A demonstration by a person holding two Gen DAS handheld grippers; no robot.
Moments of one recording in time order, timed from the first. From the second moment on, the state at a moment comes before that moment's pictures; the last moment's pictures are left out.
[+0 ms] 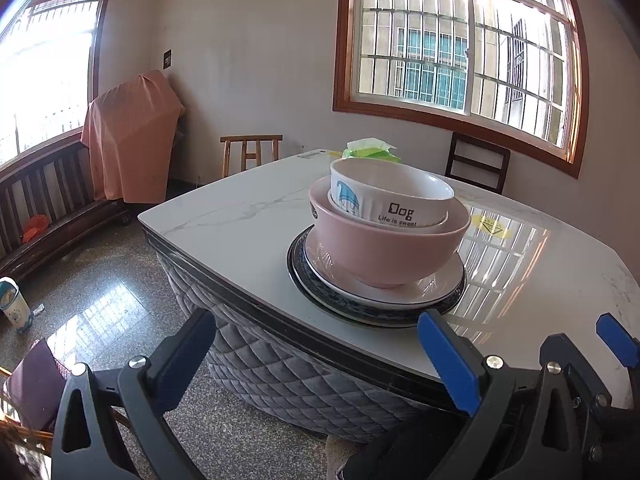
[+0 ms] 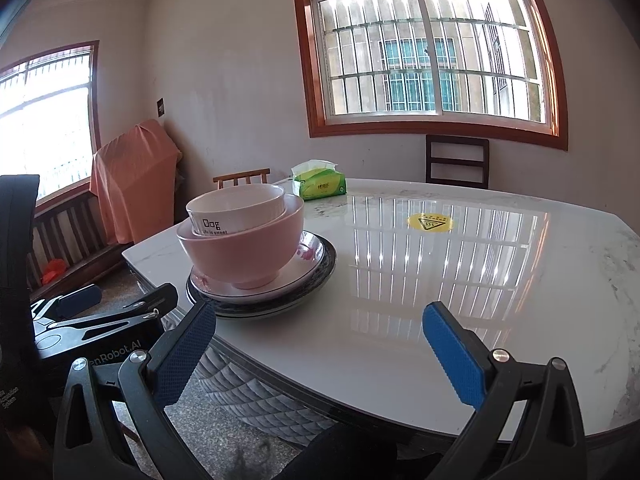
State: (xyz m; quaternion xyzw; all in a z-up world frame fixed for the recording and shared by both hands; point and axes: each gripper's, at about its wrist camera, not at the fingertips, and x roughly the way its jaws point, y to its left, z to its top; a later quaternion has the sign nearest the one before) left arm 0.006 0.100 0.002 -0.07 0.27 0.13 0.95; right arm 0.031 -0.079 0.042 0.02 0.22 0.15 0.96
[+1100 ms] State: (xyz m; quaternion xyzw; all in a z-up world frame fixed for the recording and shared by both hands) left arm 0.006 0.101 0.002 -0.07 0.27 0.13 0.95; right arm 0.037 -0.075 0.036 -0.01 0.26 0.13 0.96
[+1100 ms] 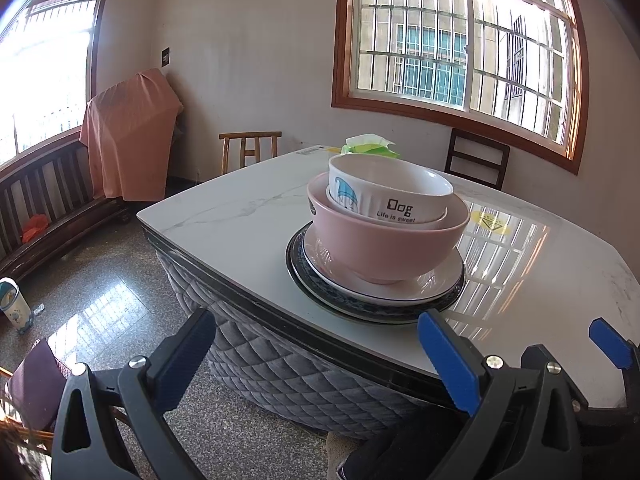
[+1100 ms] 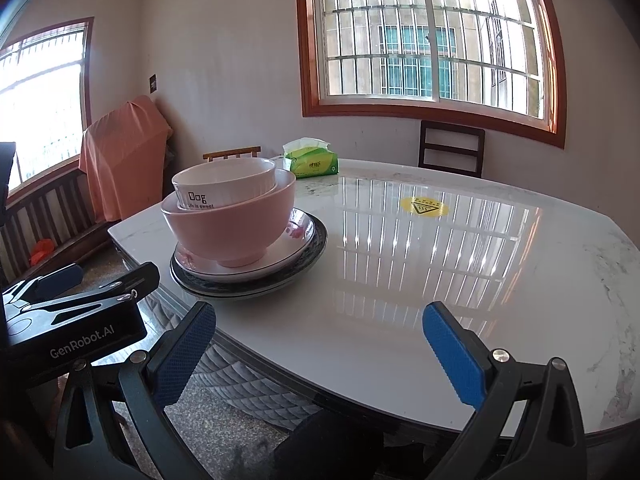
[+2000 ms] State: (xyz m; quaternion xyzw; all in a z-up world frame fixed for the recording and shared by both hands) left arm 0.007 0.099 -0.001 -0.07 0.28 0.13 0.95; right arm 0.038 -0.073 0.033 -0.04 0.27 0.11 0.96
